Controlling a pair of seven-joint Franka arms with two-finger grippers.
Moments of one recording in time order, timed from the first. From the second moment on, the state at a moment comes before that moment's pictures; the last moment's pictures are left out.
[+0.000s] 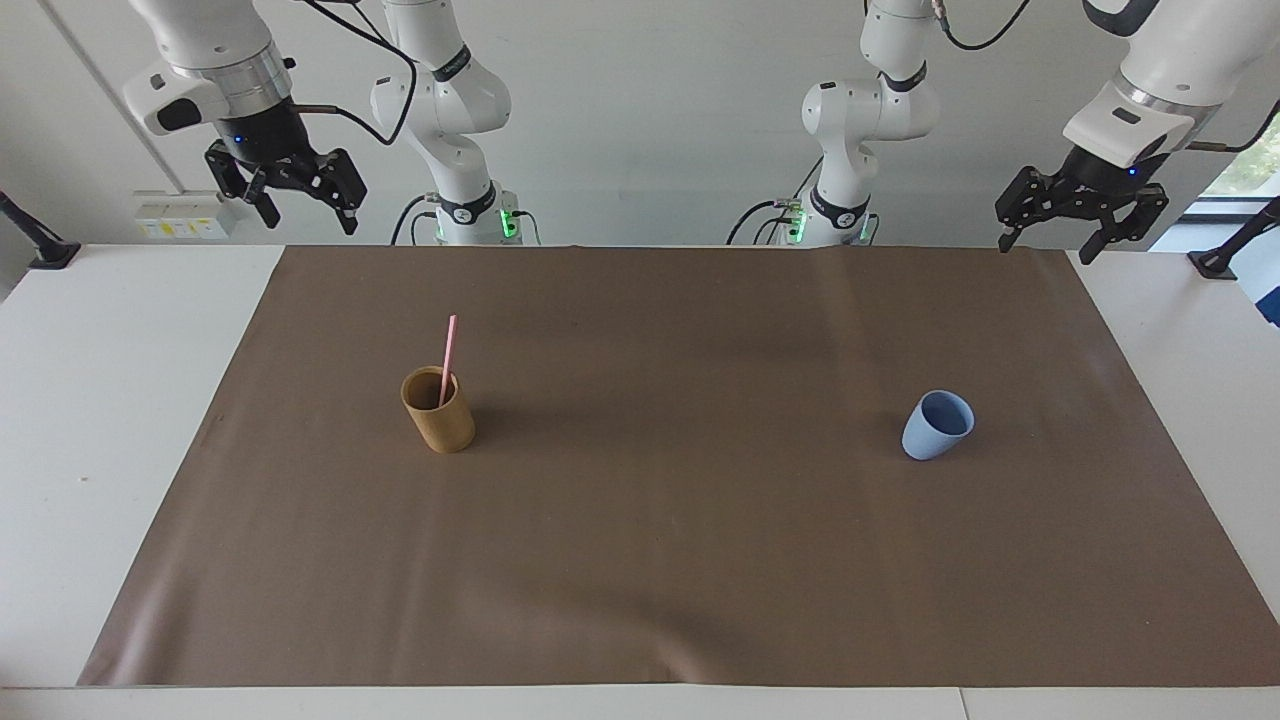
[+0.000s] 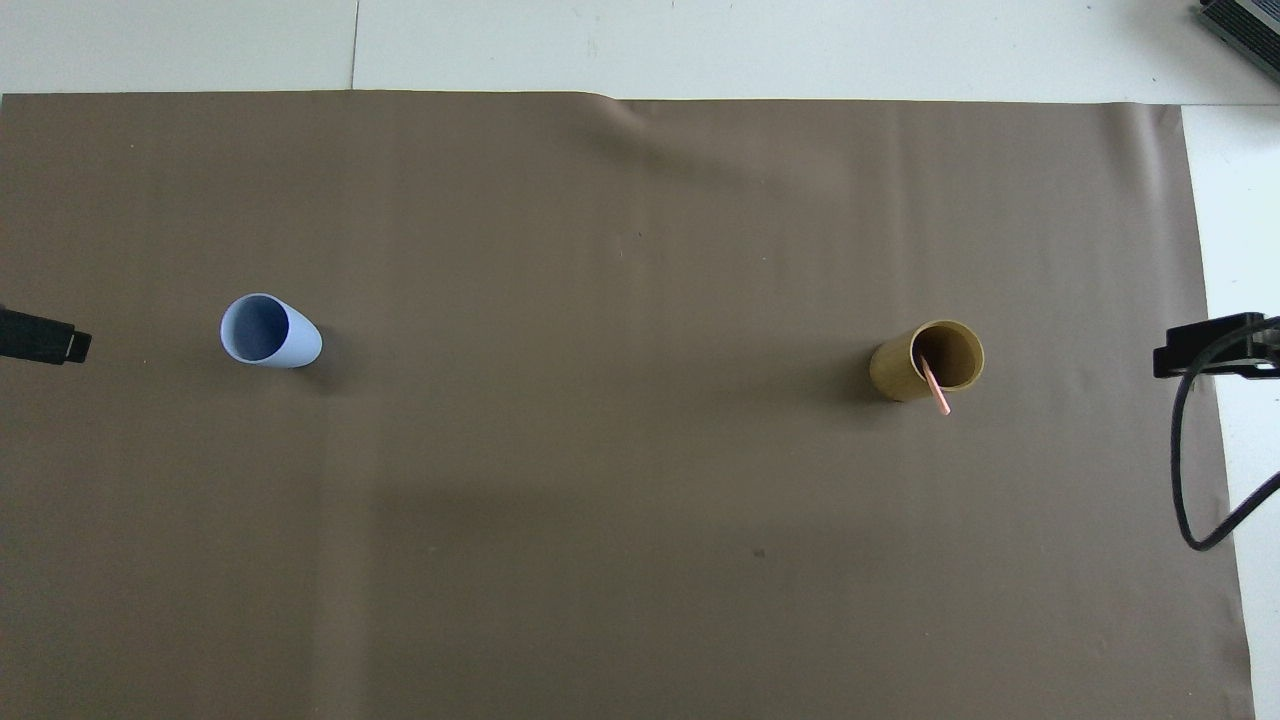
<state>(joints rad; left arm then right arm) -0.08 -0.04 0.07 -1.53 -0.01 1.51 0.25 0.05 -0.09 -0.07 -1.57 -0.03 1.48 0.08</state>
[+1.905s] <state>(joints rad) -0.08 -0.04 0.07 -1.53 -0.01 1.51 0.25 0.05 -0.10 -0.08 -1.58 -0.03 1.48 0.09</state>
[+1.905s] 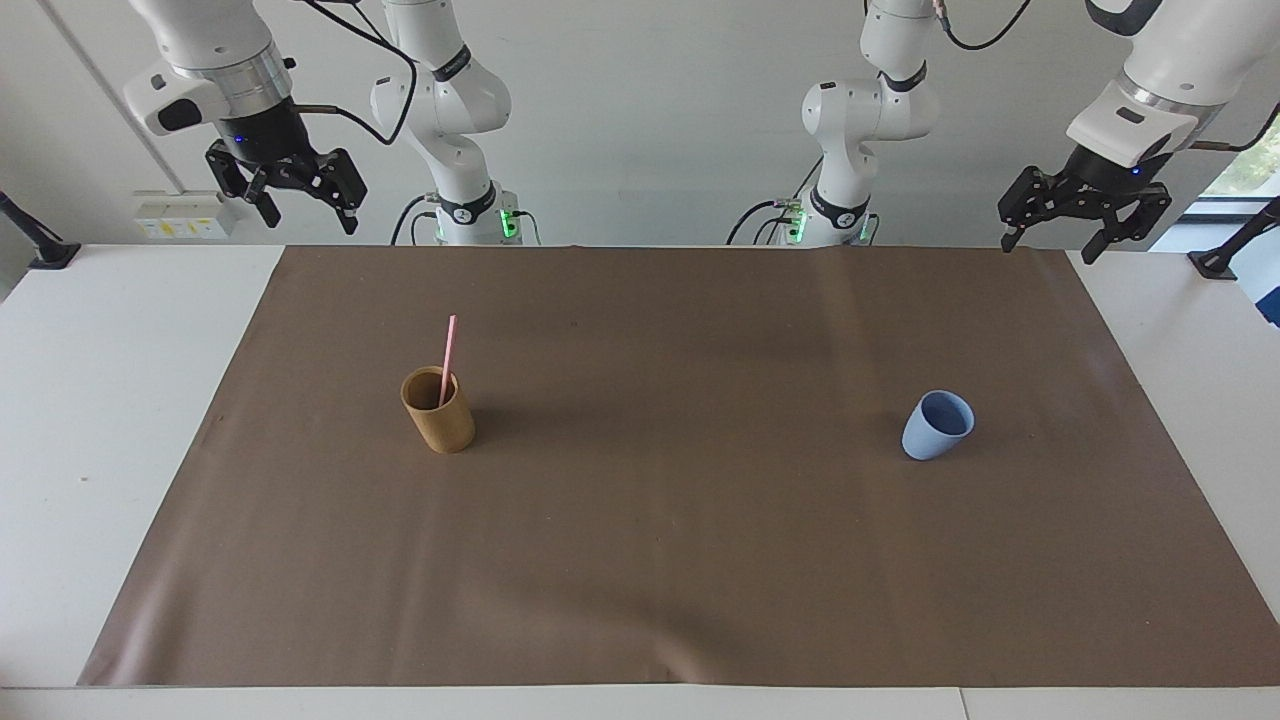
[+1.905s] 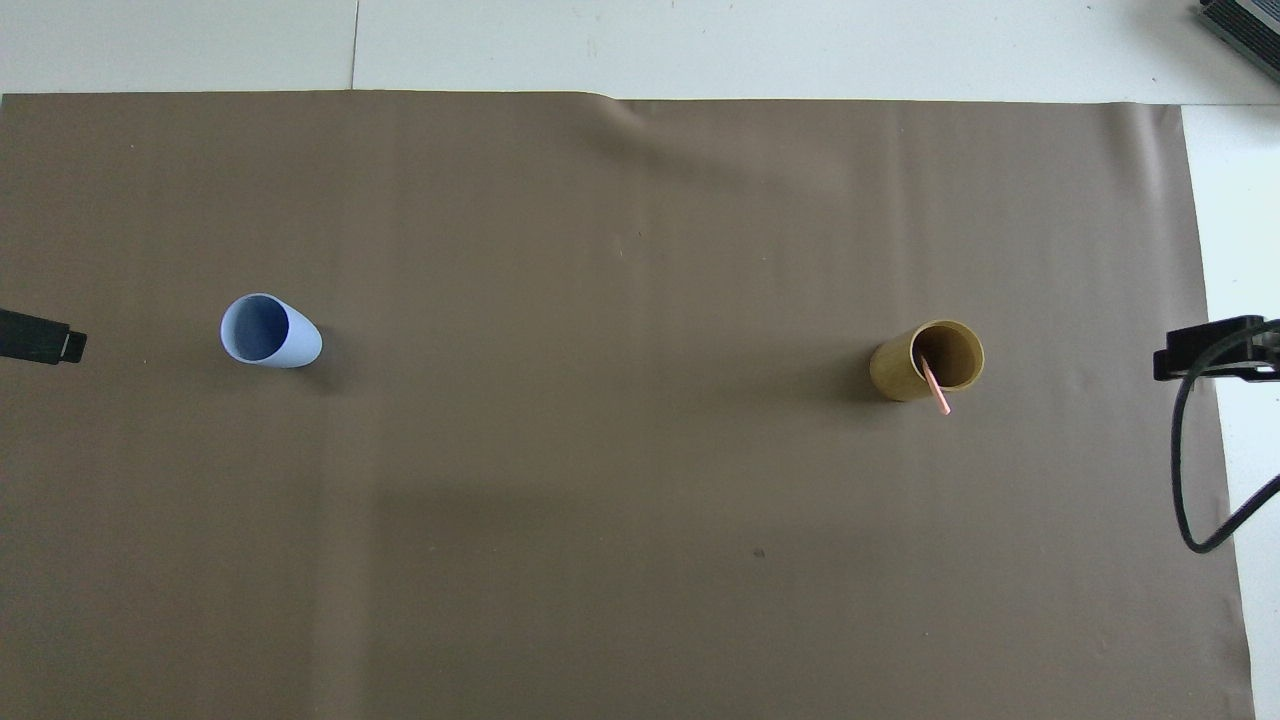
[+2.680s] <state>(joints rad) -0.08 -0.04 0.07 -1.53 -0.01 1.51 0.25 0.05 -0.10 -0.08 -1.58 -0.03 1.48 0.09</state>
